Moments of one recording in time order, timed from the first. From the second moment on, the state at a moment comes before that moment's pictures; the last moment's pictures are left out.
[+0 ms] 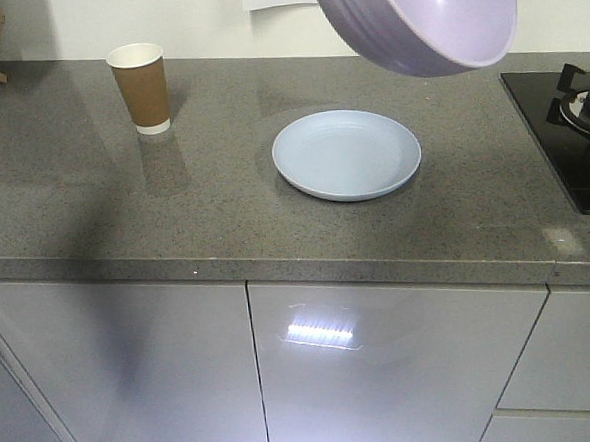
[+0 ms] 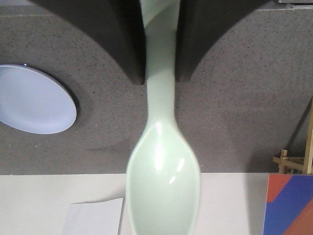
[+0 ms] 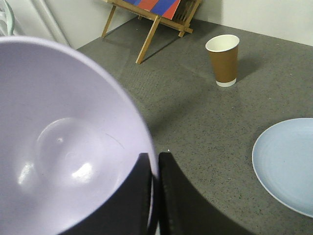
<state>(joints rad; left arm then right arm) -0.09 1.04 -1.34 -0.01 0.76 -0.09 -0.05 1.37 -1.68 0.95 1.22 -0.66</state>
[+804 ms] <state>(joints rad) -0.09 1.04 -1.34 -0.01 0.76 -0.09 -0.05 1.37 -1.68 0.95 1.22 -0.66</state>
